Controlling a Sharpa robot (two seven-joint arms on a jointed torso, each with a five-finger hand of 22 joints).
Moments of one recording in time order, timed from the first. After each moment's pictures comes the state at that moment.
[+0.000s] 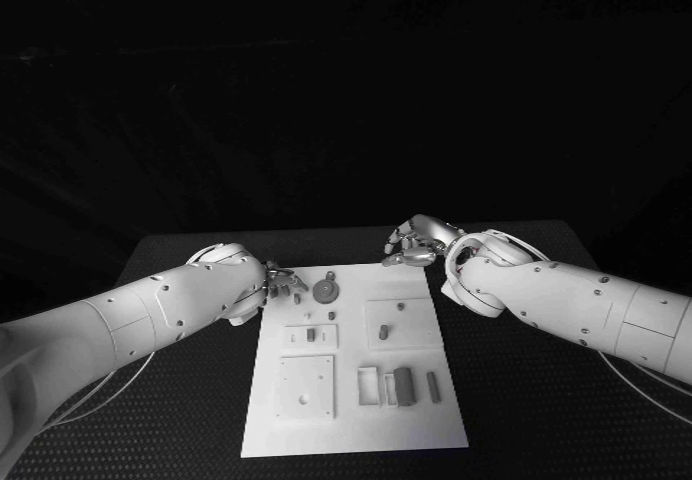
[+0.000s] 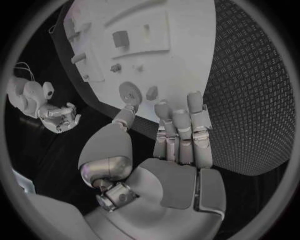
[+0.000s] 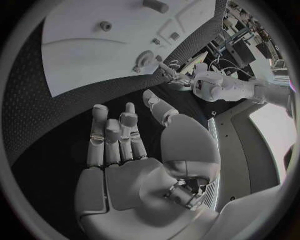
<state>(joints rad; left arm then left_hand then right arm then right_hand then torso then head) 1.24 -0.45 -0.14 0.94 -1.05 -0.07 -0.52 0.72 -0.11 0.38 -0.23 0.06 1.04 0.05 0.18 0.72 1.30 -0.04 0.87 0.82 1.12 -0.15 1.37 0.53 0.01 1.25 -0.25 0.40 1.31 1.17 -0.66 0.01 1.25 -1.24 -0.34 -0.12 1.00 -0.13 0.57 -0.27 0.04 0.96 0.11 0.27 0.59 1.06 0.01 1.17 0.95 0.98 -0.09 1.58 0.83 0.25 1.01 0.03 0.93 1.30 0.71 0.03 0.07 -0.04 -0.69</state>
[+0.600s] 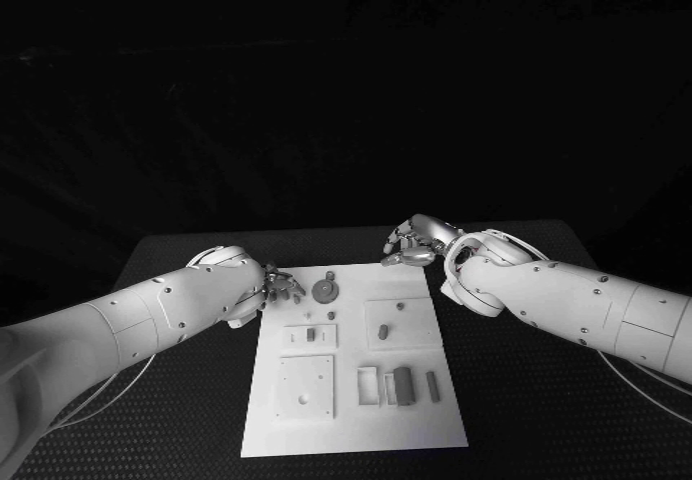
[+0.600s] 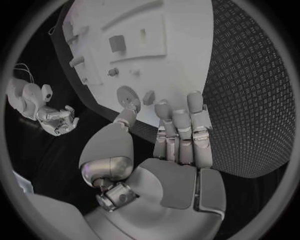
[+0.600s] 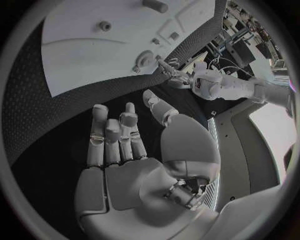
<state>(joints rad) 1.23 -0.43 -0.15 0.92 -1.05 -0.05 -0.51 0.74 -0.08 0.40 -0.25 0.08 1.04 0.05 0.19 0.72 1.30 -0.05 0.88 0.81 1.12 -0.15 1.38 0.52 0.01 1.25 -0.25 0.40 1.31 1.17 -0.66 0.01 1.25 -1.24 -0.34 -0.12 1.00 -0.13 0.57 -0.27 0.04 0.96 0.11 0.27 0.59 1.06 0.01 1.17 0.95 0.98 -0.09 1.58 0.83 0.25 1.01 0.03 0.93 1.30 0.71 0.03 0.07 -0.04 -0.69</state>
